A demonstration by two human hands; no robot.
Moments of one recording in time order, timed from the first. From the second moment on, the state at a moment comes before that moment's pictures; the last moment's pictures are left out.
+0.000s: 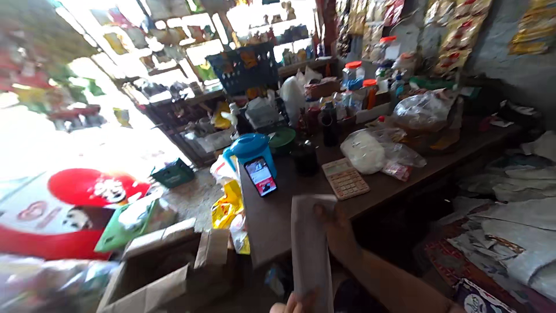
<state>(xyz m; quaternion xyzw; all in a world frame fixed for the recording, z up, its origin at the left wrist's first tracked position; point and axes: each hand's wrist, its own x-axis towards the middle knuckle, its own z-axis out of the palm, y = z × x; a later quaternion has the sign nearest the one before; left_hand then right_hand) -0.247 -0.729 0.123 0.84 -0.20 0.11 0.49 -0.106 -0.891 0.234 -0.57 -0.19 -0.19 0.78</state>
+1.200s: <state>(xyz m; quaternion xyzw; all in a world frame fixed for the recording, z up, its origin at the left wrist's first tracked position) -0.082 -0.715 0.084 0.94 -0.25 0.16 0.15 0.221 -0.852 0.260 -0.81 -0.28 -0.28 0.44</state>
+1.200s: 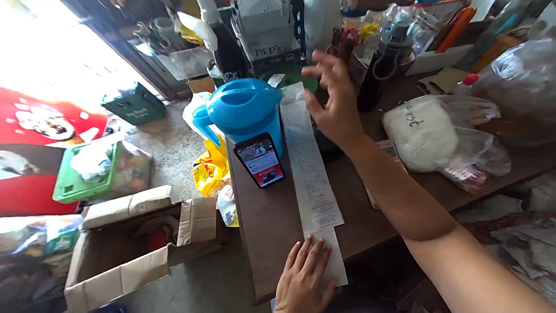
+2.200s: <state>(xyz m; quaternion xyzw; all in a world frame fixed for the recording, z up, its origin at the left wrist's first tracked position) -0.033 -0.719 0.098 0.91 -0.13 0.12 0.37 0.072 -1.003 0.112 -0.95 -0.18 -0.17 0.18</state>
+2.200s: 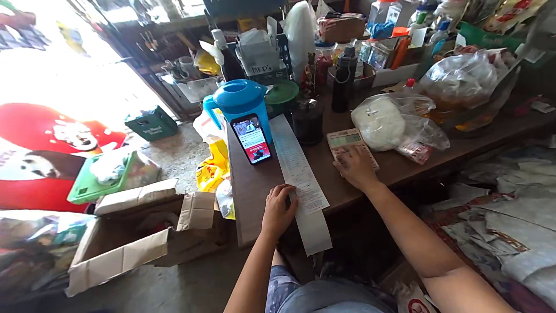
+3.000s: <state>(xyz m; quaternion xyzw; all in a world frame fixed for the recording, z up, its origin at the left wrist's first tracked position) -0.033 -0.725 0.106 0.96 -0.12 0.03 0.26 -0.009 -0.983 0.106 -0.98 -0.01 -0.09 0.17</state>
